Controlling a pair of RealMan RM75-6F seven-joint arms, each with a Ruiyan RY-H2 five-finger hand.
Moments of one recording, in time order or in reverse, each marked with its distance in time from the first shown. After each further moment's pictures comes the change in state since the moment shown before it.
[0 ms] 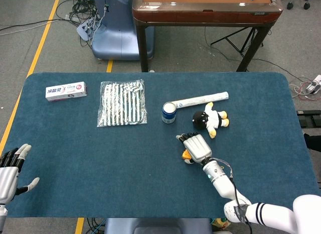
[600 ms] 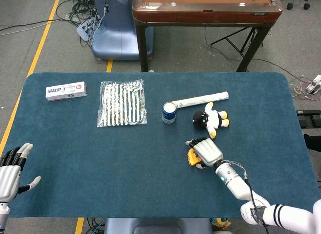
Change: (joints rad) left arm -0.015 -0.006 -0.007 -0.014 -0.004 -0.013 0.031; right arm -0.036 0.121 -0.043 -0.026 -0.116 -0.087 0.112
